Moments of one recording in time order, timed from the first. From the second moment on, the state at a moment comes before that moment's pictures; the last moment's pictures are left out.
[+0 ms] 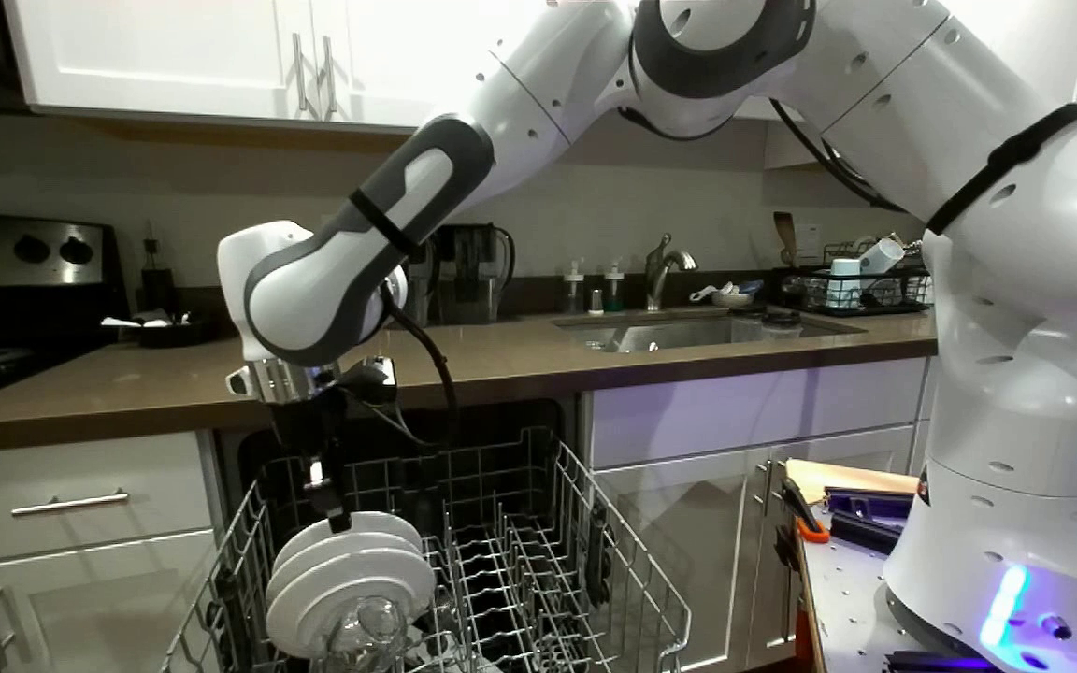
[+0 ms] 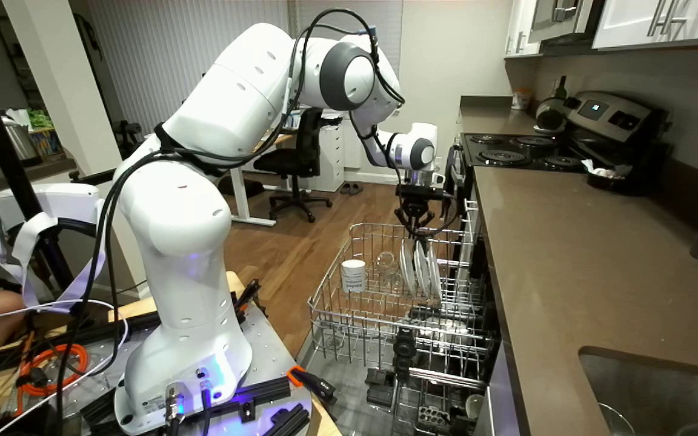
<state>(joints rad) 0.12 0.81 0.10 -1.52 -0.17 2.18 -0.38</state>
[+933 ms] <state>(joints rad) 0.13 0.77 0.08 -1.51 -0.24 2.15 -0.35</state>
